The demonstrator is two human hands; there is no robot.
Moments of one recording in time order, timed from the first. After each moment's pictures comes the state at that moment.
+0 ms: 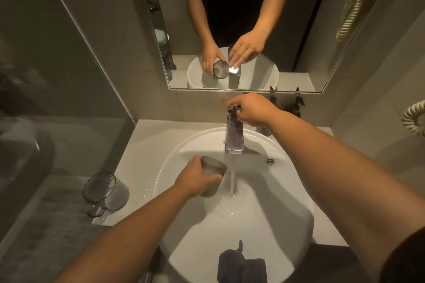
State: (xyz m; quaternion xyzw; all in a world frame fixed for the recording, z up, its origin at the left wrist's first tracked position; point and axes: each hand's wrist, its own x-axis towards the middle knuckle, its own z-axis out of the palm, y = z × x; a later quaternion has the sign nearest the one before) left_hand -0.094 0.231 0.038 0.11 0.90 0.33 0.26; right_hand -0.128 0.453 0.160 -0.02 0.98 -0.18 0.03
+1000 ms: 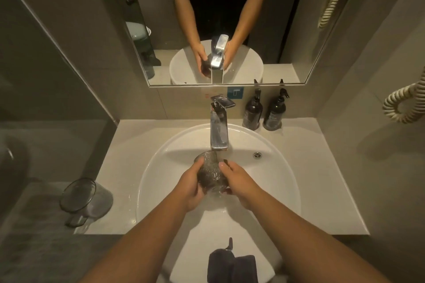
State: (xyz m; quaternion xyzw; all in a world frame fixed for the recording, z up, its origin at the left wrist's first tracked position) left_hand -0.080 0.265 0.003 -0.15 0.53 0.74 0.40; right_hand -0.017 0.391 0.010 0.27 0.66 -0.69 0.10
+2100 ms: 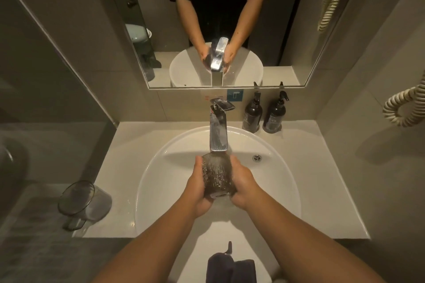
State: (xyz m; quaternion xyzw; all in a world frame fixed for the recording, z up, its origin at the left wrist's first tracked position) left_hand -0.066 0.285 0.009 -0.18 0.51 0.75 0.38; right_hand -0.030 0.391 0.020 0.38 0.45 -0.81 0.04
